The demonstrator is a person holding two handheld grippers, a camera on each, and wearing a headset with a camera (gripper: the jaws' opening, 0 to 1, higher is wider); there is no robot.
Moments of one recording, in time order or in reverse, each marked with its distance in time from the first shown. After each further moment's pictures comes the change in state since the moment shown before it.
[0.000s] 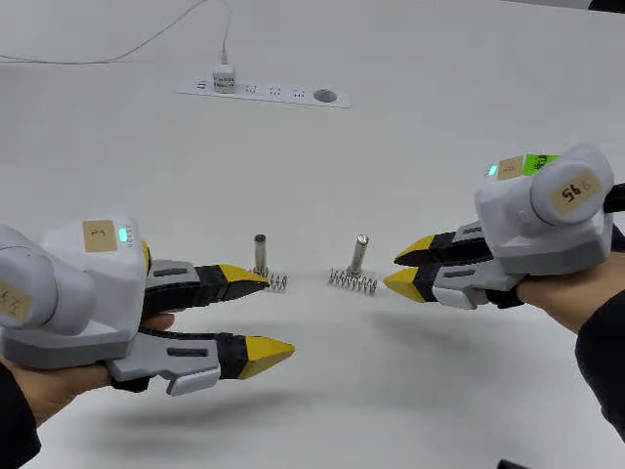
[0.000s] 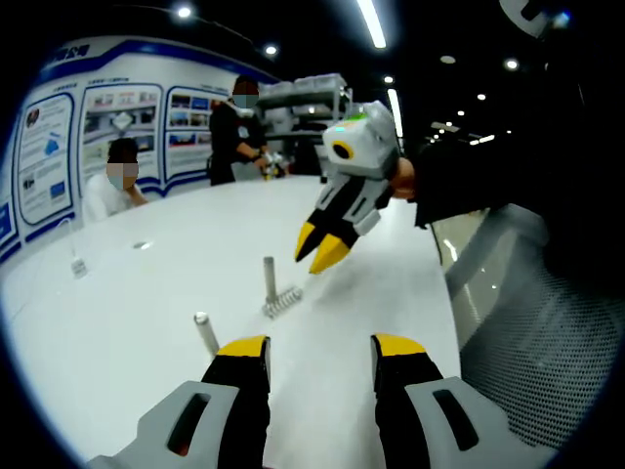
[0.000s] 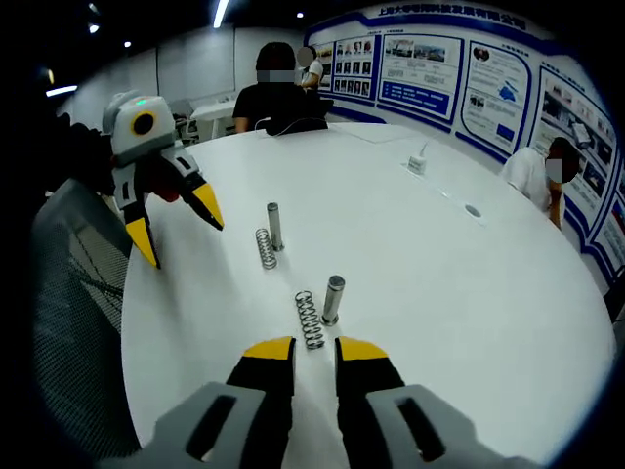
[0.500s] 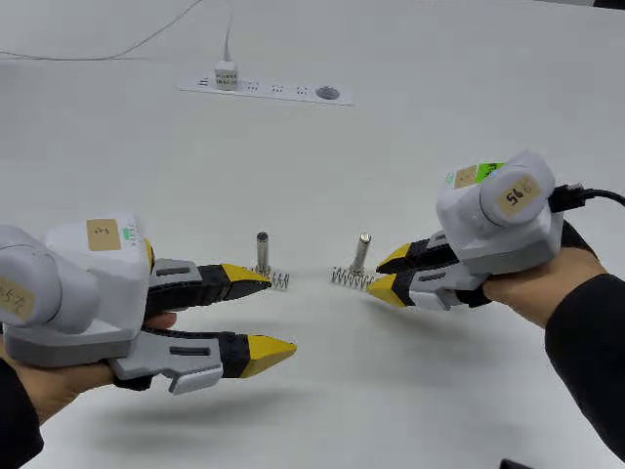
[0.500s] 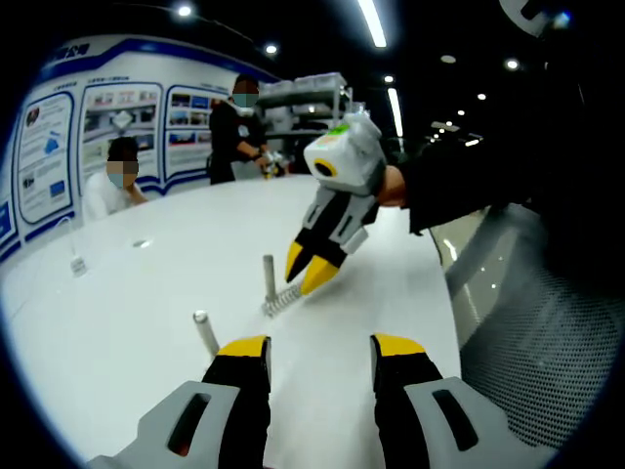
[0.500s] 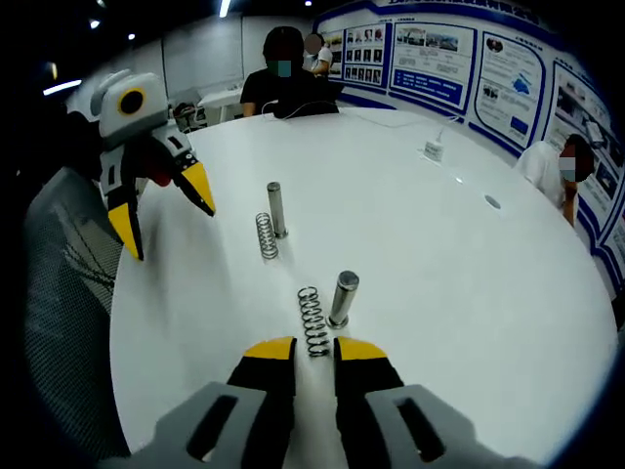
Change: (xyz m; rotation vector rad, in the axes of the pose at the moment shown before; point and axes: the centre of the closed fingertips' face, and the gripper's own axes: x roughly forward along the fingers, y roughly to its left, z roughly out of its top) left arm 0.001 -0.001 -0.001 -0.002 0.004 -0.002; right arm 0.027 0.001 -0.010 -0.018 0.056 0.045
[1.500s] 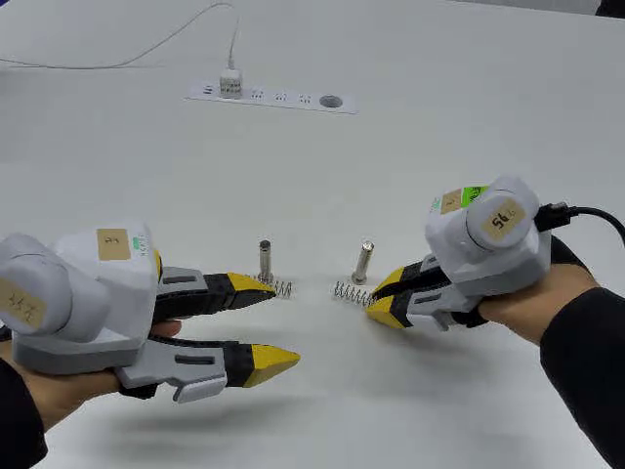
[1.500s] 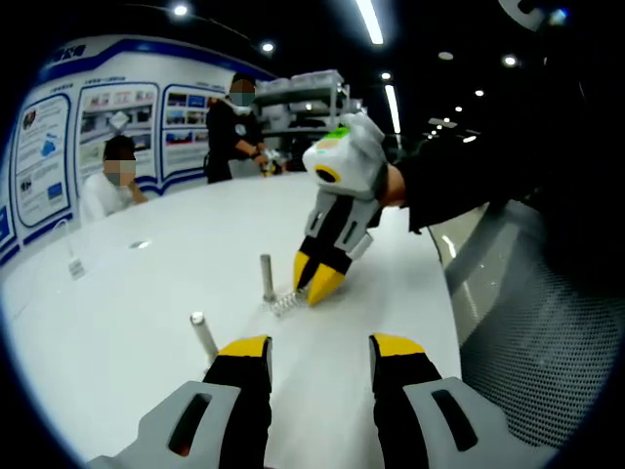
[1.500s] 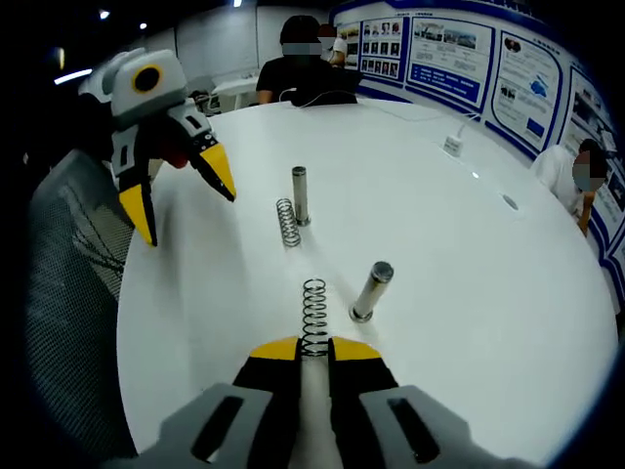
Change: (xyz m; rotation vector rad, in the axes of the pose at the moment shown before) left arm 0.003 0.000 -0.001 0.015 0.014 -0.009; right arm -0.002 0.020 -0.007 -0.042 0.035 0.054
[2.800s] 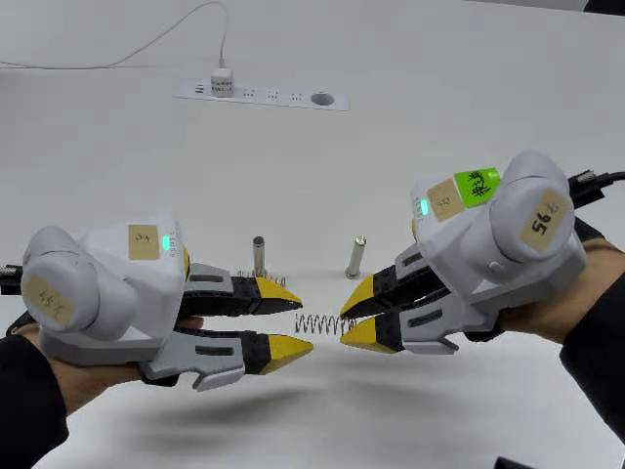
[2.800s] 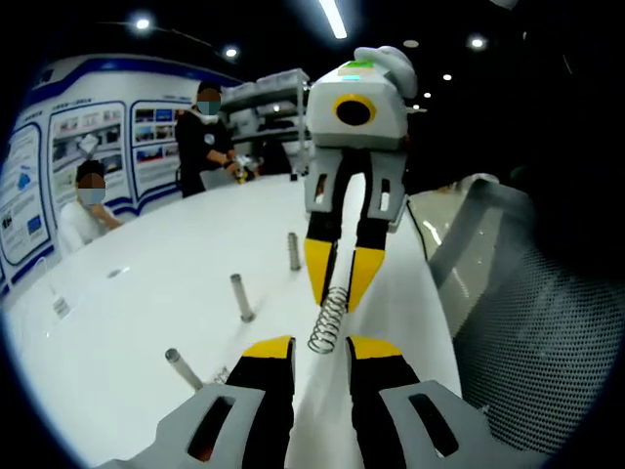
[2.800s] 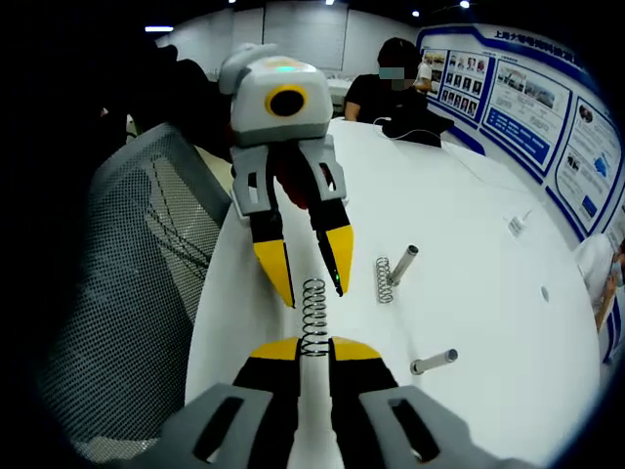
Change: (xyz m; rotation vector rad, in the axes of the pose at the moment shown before) left arm 0.013 -0.018 0.009 0.124 0.007 -0.089; right arm -0.030 0.075 0.044 -0.301 -0.017 0.183
